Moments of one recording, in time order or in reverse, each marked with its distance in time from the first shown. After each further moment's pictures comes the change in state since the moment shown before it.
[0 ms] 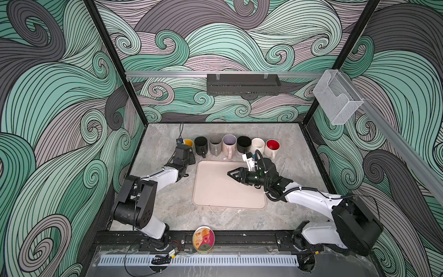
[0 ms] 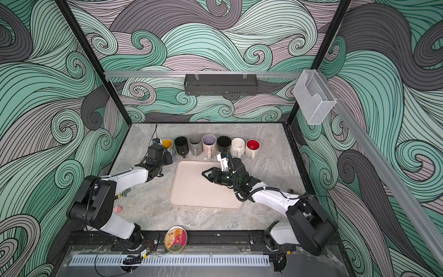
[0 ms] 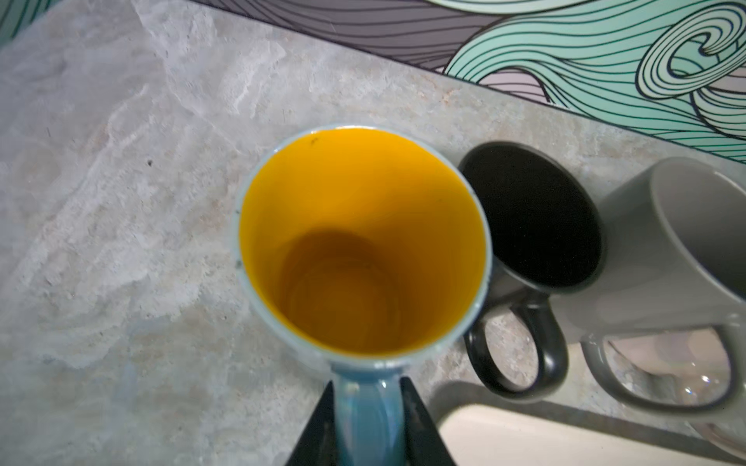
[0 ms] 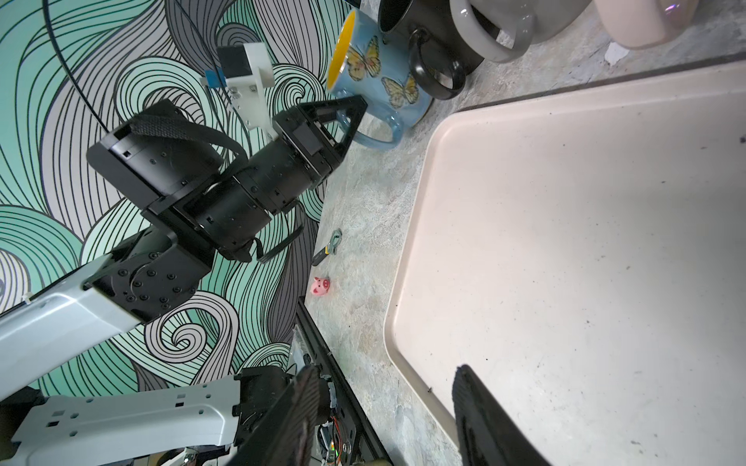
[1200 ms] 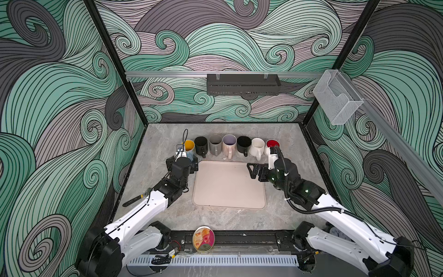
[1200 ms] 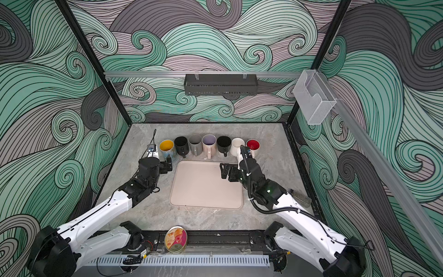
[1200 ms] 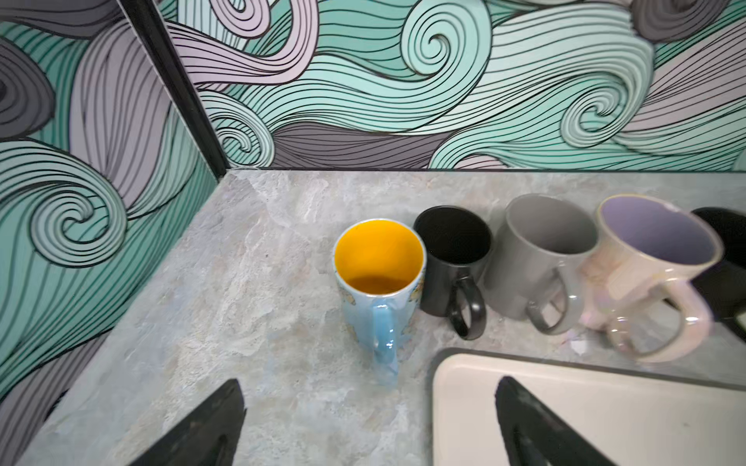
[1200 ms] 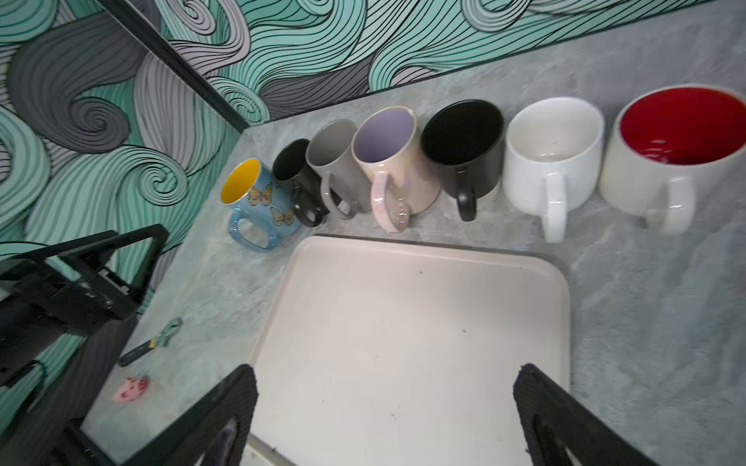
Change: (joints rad) left arm -0.234 -0.525 -0.164 -0.142 -0.416 0.196; right arm 0.043 -0.426 0.152 -0.646 0.678 -0.396
